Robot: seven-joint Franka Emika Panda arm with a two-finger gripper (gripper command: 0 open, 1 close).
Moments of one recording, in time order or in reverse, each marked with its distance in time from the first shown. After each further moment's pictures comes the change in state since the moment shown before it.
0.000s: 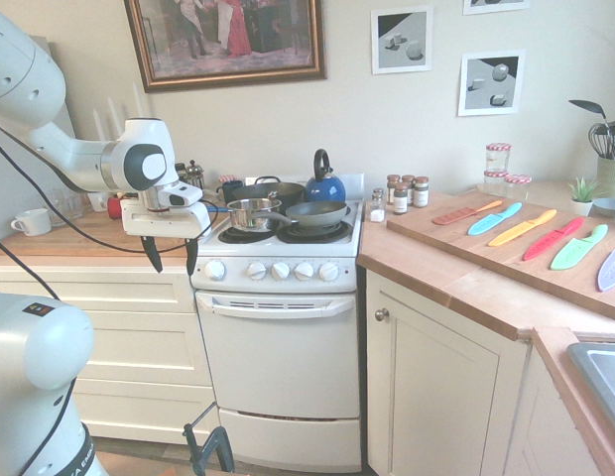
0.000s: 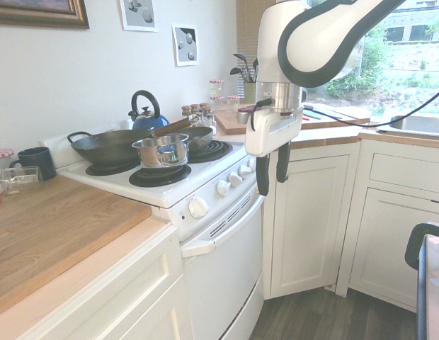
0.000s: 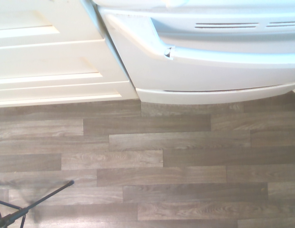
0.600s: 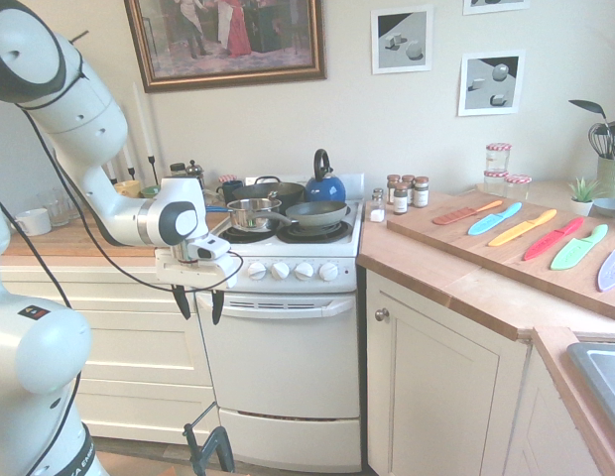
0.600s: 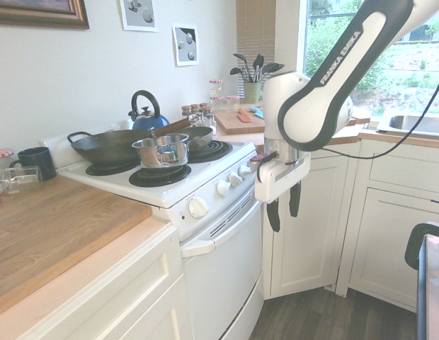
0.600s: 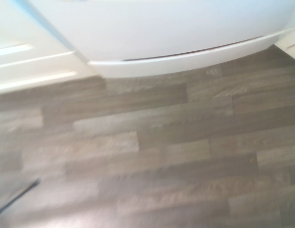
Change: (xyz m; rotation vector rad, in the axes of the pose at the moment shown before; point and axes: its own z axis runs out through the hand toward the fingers) arm 0.049 0.045 0.161 -0.067 -0.009 0.149
